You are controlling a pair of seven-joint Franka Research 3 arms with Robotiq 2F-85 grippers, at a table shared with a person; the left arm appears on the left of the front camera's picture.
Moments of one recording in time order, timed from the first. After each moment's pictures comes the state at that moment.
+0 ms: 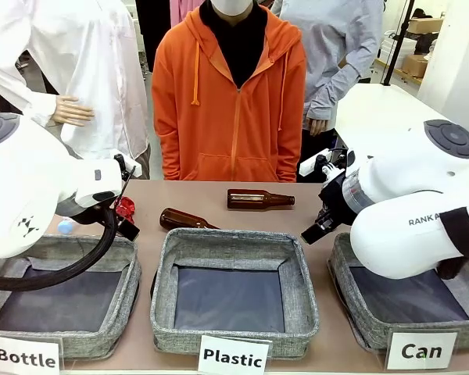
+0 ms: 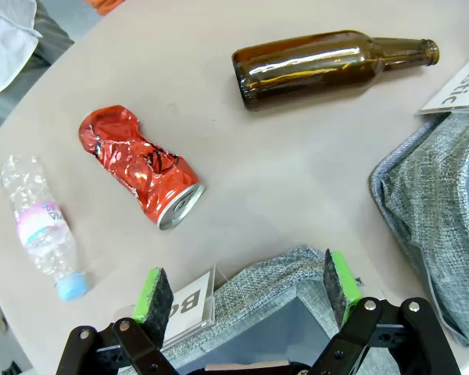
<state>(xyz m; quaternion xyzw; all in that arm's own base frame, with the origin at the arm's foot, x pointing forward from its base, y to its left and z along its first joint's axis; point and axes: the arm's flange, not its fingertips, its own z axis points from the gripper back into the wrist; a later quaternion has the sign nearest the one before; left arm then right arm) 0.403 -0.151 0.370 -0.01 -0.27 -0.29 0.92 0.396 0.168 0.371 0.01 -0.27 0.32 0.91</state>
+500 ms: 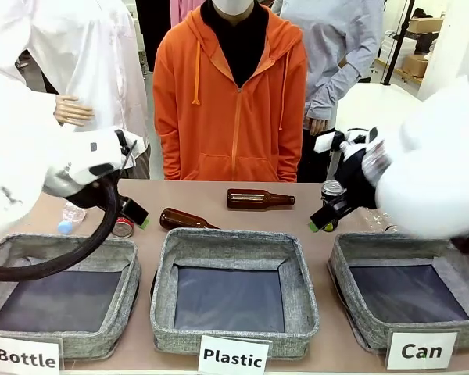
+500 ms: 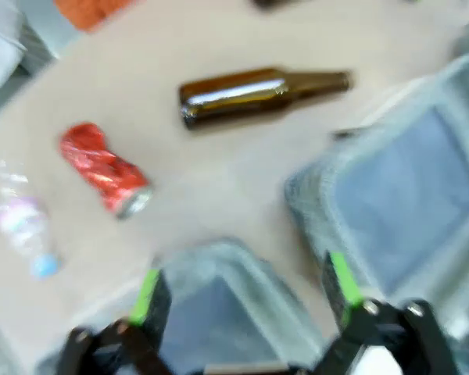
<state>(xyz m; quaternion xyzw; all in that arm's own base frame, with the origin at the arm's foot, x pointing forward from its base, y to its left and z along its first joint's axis) 0.362 -0.174 0.446 -0.09 -0.26 -0.27 0.92 0.362 0.156 0.447 0.10 -0.22 0.27 0.93</state>
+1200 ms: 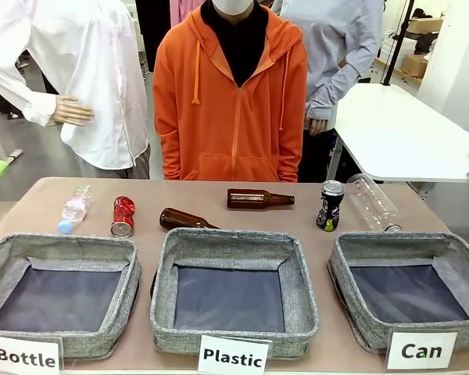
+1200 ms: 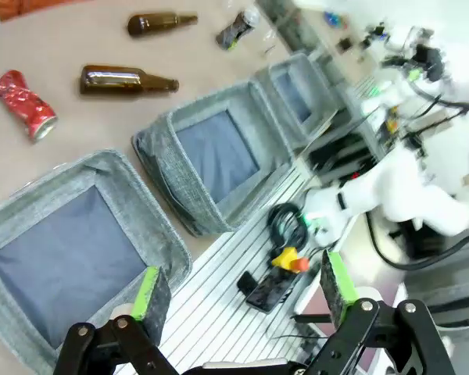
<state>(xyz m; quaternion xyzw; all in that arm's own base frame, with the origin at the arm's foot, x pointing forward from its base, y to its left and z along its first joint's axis) 0.271 0.034 0.543 -0.44 -0.21 -0.19 0.85 0.268 -0.060 0.559 0.43 -0.24 0.16 0.85</state>
